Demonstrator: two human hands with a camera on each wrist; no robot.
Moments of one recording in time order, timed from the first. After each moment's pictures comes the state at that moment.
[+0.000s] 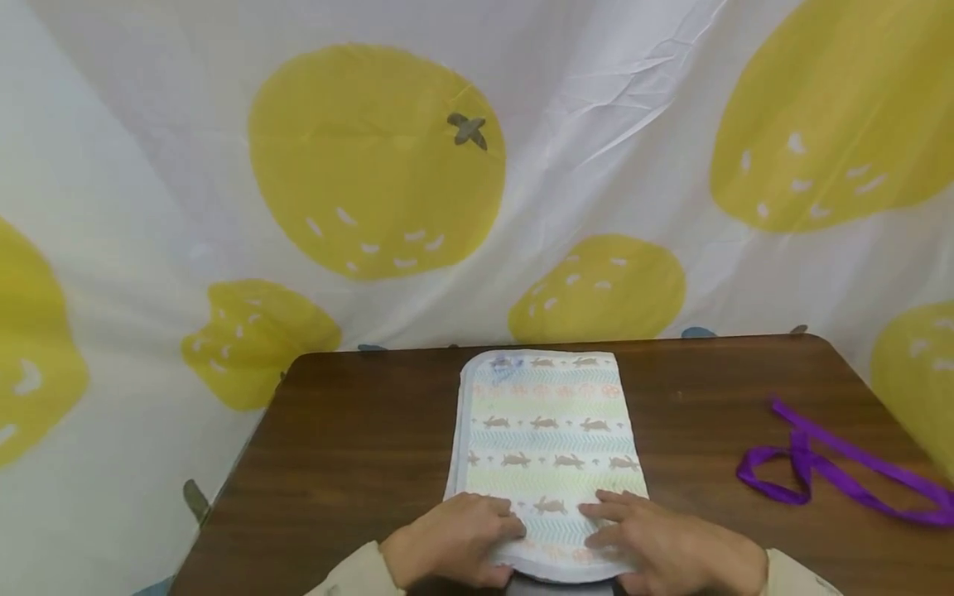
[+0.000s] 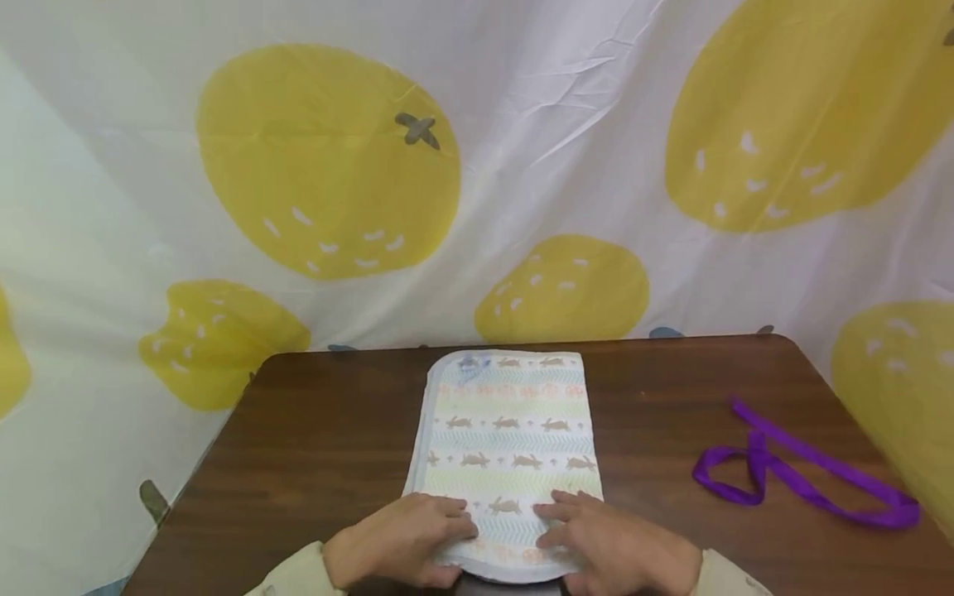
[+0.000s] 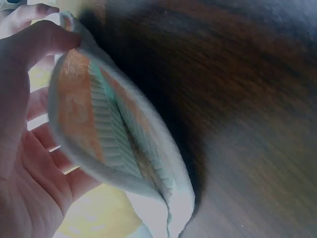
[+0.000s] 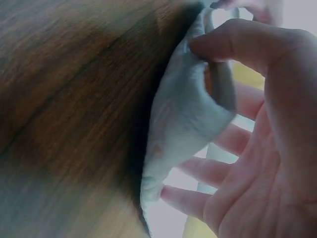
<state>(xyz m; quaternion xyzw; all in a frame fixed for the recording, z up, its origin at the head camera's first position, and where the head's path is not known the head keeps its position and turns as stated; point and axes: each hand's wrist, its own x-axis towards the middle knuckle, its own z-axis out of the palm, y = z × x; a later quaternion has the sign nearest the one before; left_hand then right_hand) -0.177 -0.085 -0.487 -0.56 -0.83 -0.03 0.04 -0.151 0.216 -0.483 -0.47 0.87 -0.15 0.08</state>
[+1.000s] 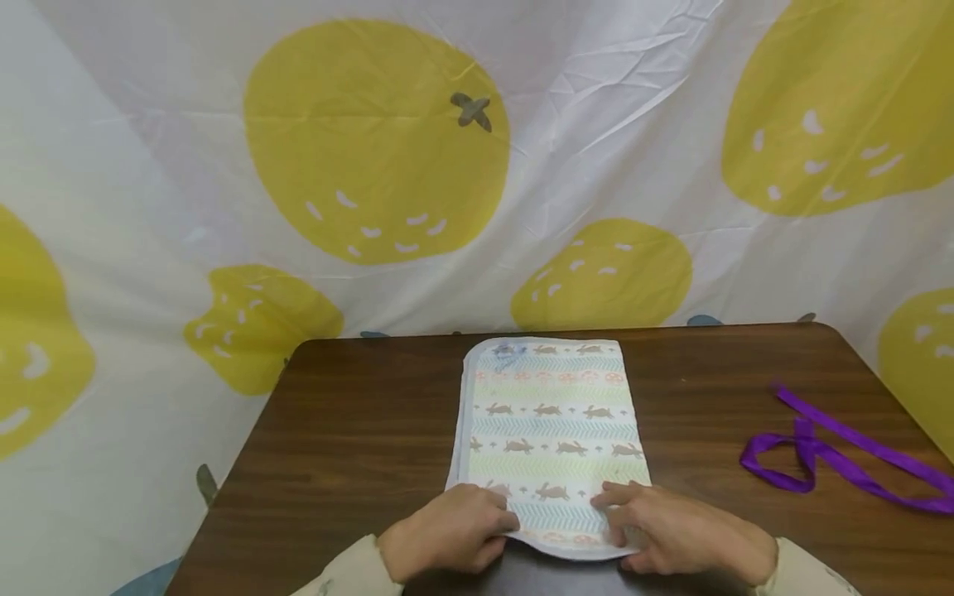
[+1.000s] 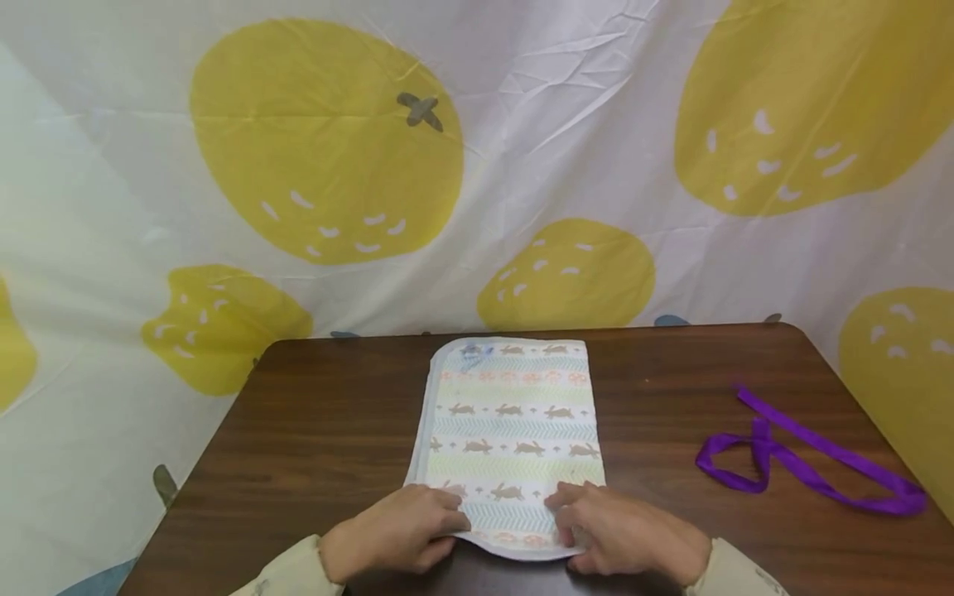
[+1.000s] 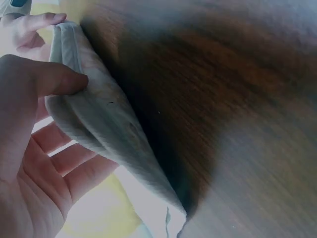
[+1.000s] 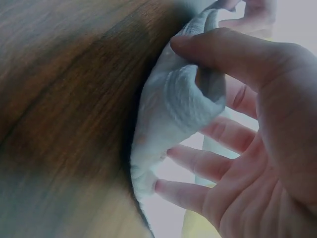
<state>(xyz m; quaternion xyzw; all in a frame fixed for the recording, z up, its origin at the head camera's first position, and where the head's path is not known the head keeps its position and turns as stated) -0.170 -0.088 -0.485 -0.56 -0.83 -0.02 0.06 -0.154 0.220 -0.482 -0.45 0.87 -0.19 0.07</state>
